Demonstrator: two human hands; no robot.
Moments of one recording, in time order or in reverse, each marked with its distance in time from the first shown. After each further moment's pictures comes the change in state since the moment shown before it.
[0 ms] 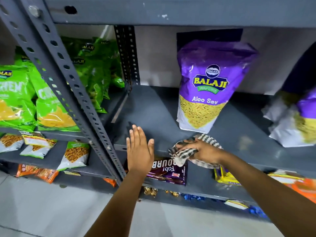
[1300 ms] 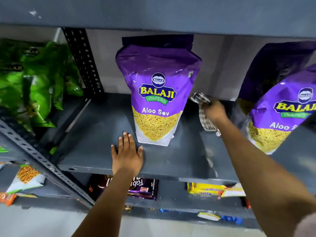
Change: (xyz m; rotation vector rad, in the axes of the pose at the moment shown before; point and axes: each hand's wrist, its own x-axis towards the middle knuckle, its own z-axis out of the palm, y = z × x) left_hand 0.043 0.094 0.059 0.207 -0.210 -0.034; right_hand -0.009 0.091 -0.177 0.354 0.902 0.255
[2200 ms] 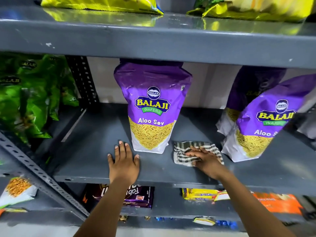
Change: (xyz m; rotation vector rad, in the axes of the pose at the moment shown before) left_hand -0.002 0.002 -0.005 -0.005 -0.048 0.006; right_hand -0.107 0.067 -0.007 -0.488 -0.476 -0.053
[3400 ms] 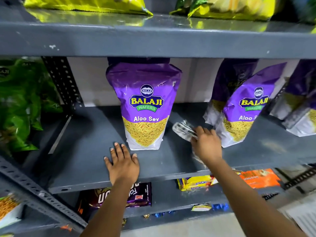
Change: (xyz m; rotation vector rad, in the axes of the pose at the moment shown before) left_hand -0.003 -0.002 -0.003 -0.027 -0.003 0.030; right_hand -0.023 -0.060 -0.010 -0.417 0.692 0.165
